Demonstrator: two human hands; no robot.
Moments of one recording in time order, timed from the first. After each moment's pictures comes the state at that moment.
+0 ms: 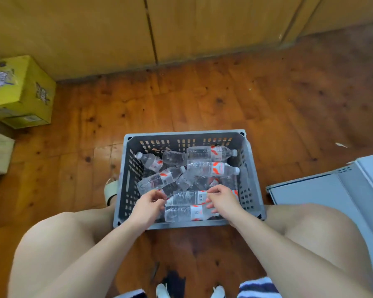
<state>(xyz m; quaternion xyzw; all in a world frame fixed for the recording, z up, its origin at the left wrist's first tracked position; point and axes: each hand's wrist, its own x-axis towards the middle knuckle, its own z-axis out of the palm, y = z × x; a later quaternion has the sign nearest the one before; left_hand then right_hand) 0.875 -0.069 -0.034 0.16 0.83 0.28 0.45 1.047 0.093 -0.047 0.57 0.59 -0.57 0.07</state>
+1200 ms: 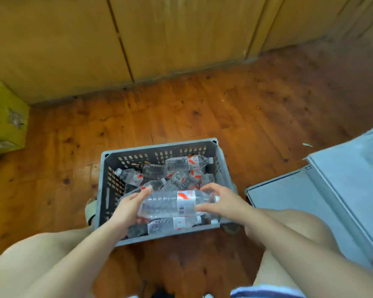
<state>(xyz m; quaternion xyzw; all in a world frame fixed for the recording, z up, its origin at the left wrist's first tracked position) 0.884 -0.031 0.018 0.04 0.77 0.37 0.51 1.110 0.133 0.031 0.44 0.72 -0.52 0.11</state>
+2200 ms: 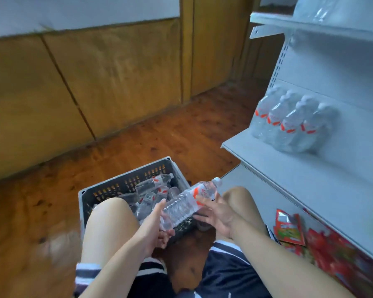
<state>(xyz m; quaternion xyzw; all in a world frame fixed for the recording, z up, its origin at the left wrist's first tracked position) 1.052 -0.101 0.114 0.16 0.68 0.35 0.63 1.248 -0.012 0.092 0.46 0.30 -0.78 -0.29</state>
